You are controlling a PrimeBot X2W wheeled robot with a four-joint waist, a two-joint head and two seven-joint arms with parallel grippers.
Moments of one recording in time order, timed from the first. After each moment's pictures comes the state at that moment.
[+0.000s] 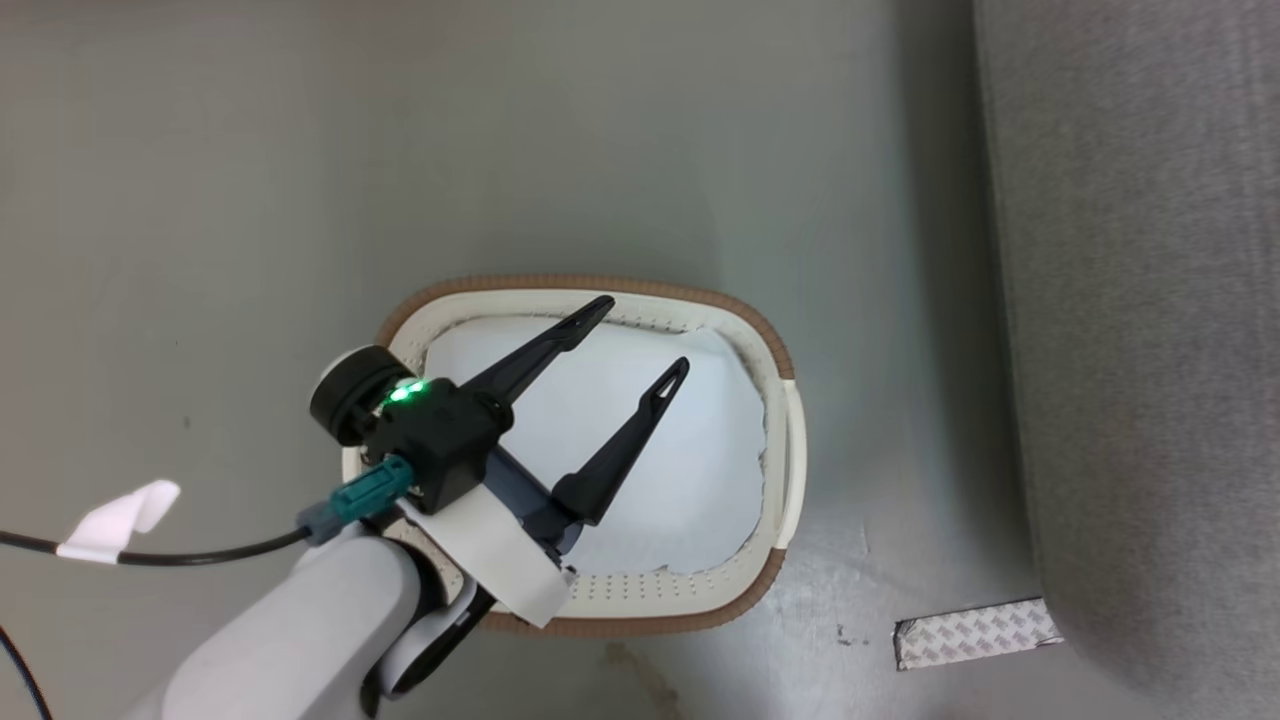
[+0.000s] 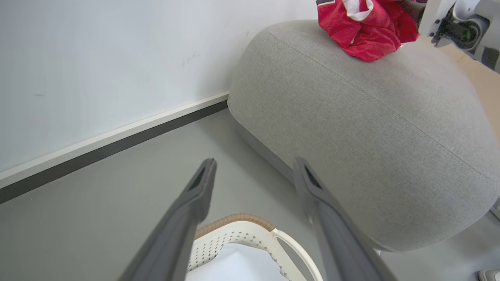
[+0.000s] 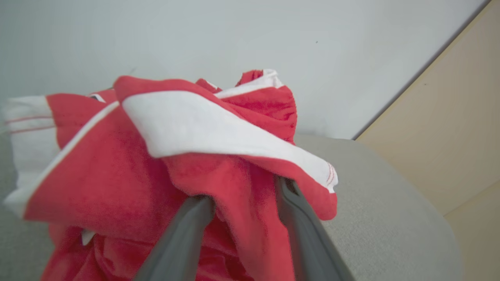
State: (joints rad) left arm -0.66 0.50 -0.80 -0.06 -0.51 0.00 -0.14; right arm -0.92 -0.08 -0.73 0.28 -0.48 0.13 0.00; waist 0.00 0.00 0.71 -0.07
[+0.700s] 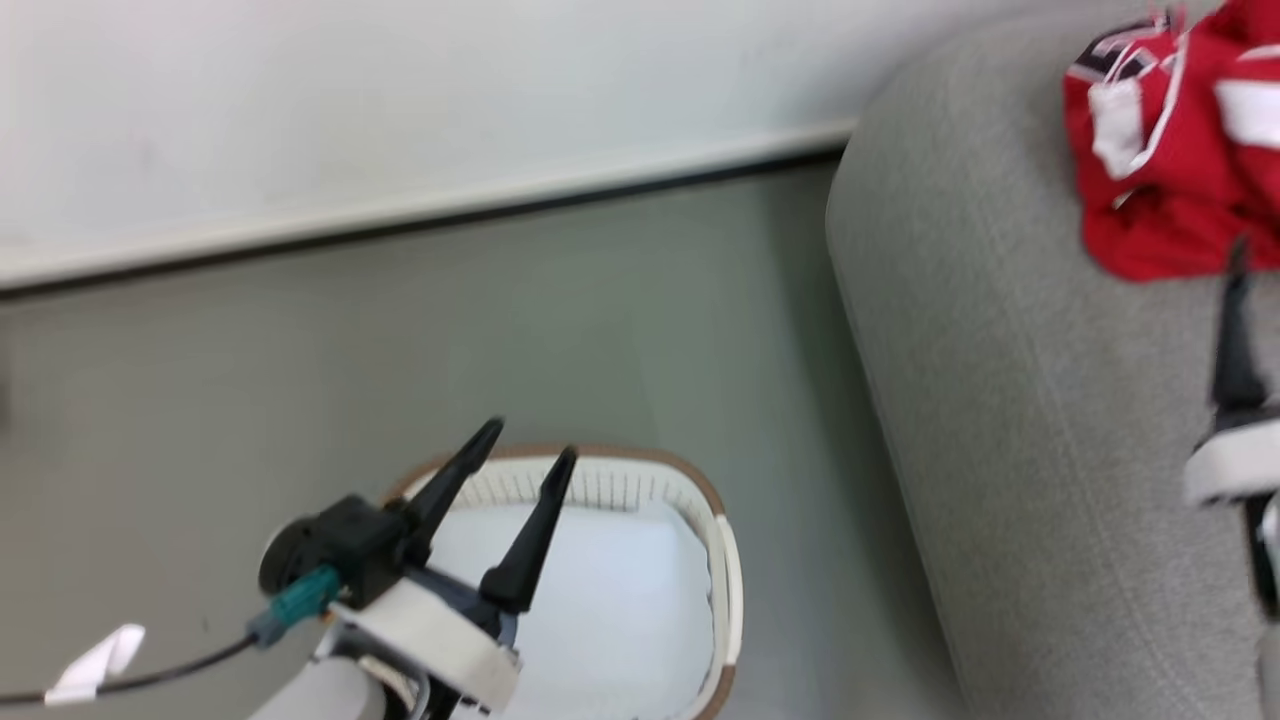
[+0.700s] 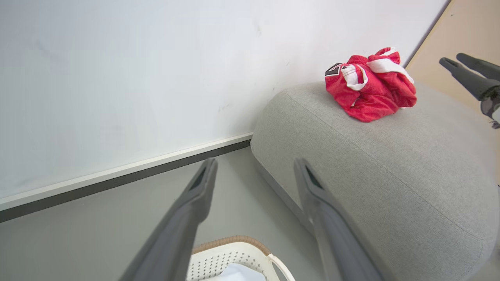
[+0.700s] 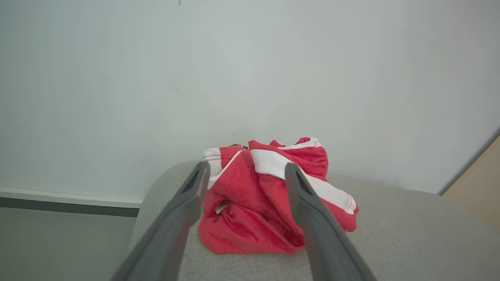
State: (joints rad) left arm -0.41 0.47 -0.71 0.04 -0.61 0.10 -0.26; right arm -0.53 -0.14 -0.24 0.36 -0.12 0.13 -0.22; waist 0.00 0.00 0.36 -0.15
